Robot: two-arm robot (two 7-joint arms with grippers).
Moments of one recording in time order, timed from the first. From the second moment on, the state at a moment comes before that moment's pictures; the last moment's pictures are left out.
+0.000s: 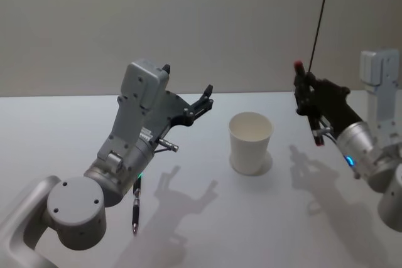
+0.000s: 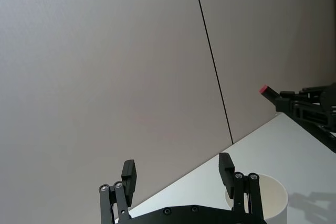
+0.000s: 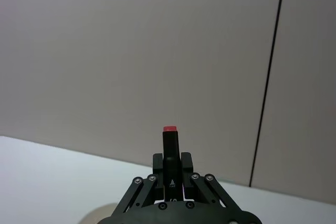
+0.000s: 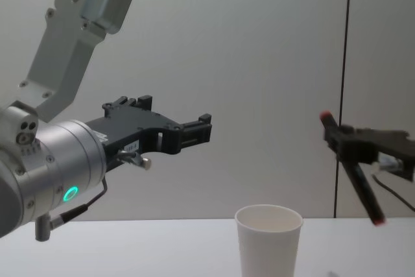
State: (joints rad) left arm -0.24 0.38 0.45 -1.63 -0.20 0.01 -0.01; right arm 0.24 0.13 -0.20 -1.43 0.17 0.04 0.18
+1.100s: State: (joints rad) left arm -0.24 0.38 0.45 -1.63 -0.20 0.01 -0.01; right arm 0.45 0.01 -0.25 -0.97 0.18 -0.54 0.33
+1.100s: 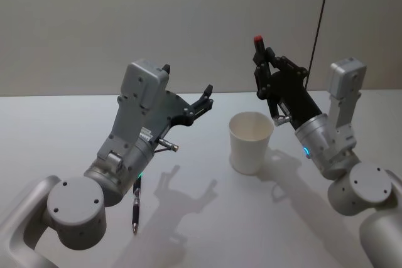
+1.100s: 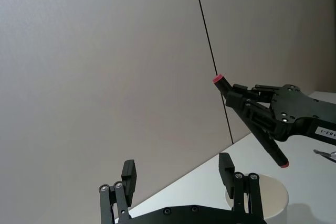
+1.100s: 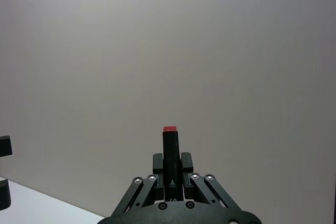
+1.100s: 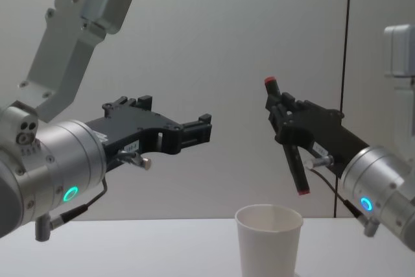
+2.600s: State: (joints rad) left arm -0.24 0.38 0.45 -1.63 -0.20 0.01 -0.01; right arm 0.63 -0.06 -0.26 -0.50 0.27 -0.89 0.47
